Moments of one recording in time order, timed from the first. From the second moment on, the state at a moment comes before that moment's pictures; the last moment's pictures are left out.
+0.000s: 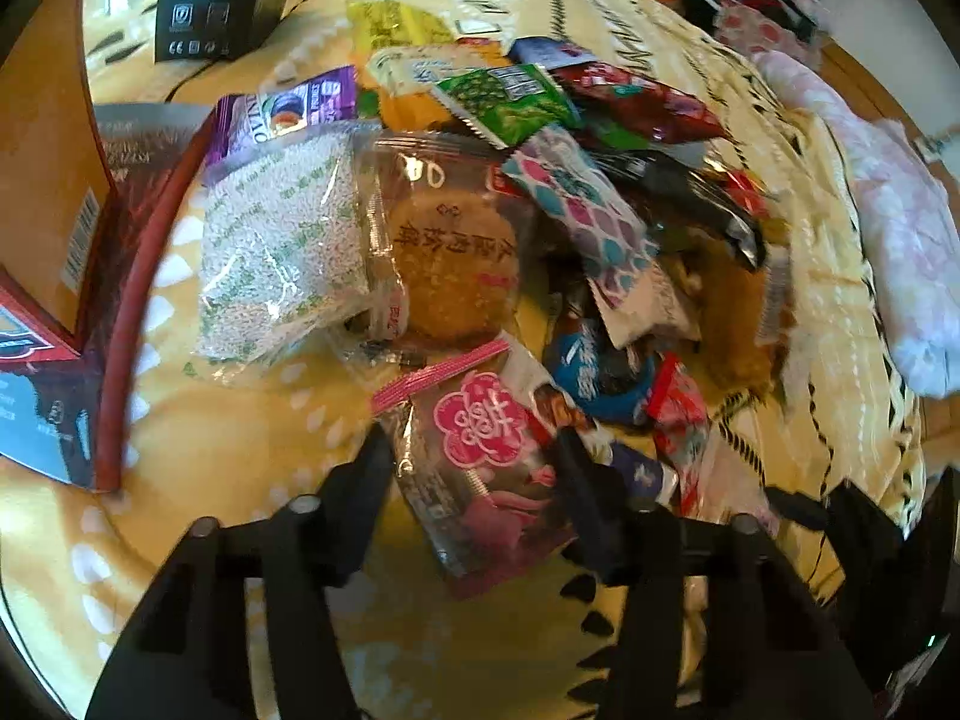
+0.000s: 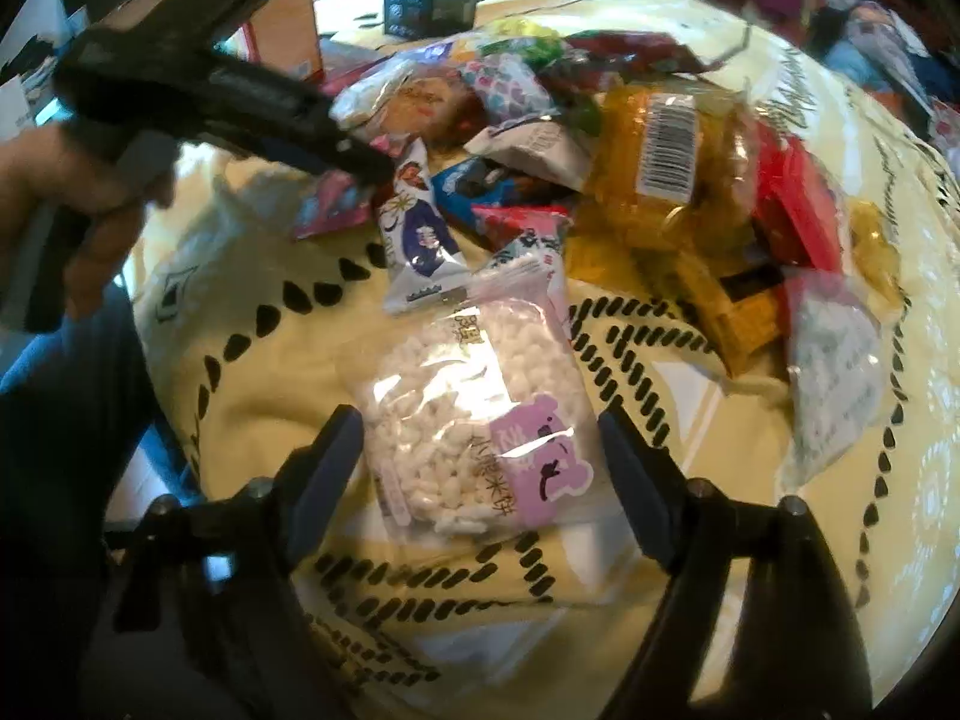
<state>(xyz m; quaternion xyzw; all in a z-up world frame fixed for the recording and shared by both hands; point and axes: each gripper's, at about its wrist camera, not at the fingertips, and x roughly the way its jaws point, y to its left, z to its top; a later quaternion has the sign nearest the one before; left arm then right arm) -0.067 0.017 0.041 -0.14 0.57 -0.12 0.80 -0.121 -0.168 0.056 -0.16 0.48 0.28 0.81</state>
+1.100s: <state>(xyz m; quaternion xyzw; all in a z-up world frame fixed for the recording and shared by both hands) -0.121 0.023 0.125 -0.02 0.43 -0.21 0.88 -0.130 -0.206 0.087 0.00 0.45 0.15 0.88</state>
